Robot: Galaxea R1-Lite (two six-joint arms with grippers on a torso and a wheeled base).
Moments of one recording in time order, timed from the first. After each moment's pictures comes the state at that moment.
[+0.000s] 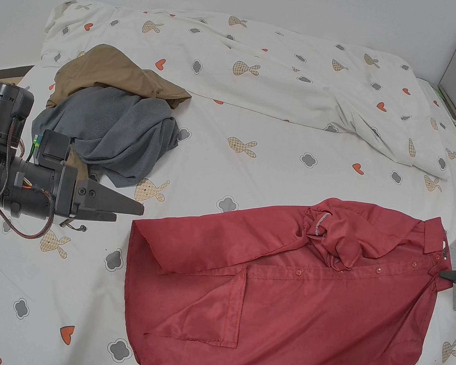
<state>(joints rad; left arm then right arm) -0.20 1.50 -0.99 0.11 -0.77 -0.30 -0.69 1.95 -1.00 0.05 0.81 -0.21</state>
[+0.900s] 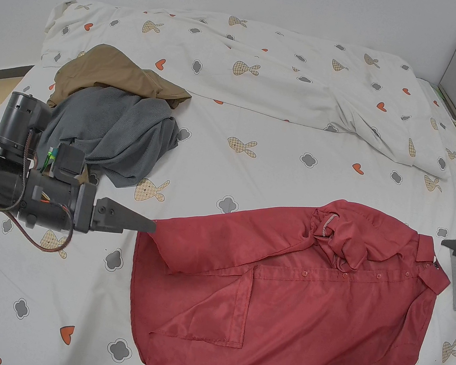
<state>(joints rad) -0.26 1.55 -0.98 0.11 -0.68 -0.28 -0.62 1.79 -1.04 0.05 0.81 -0.14</state>
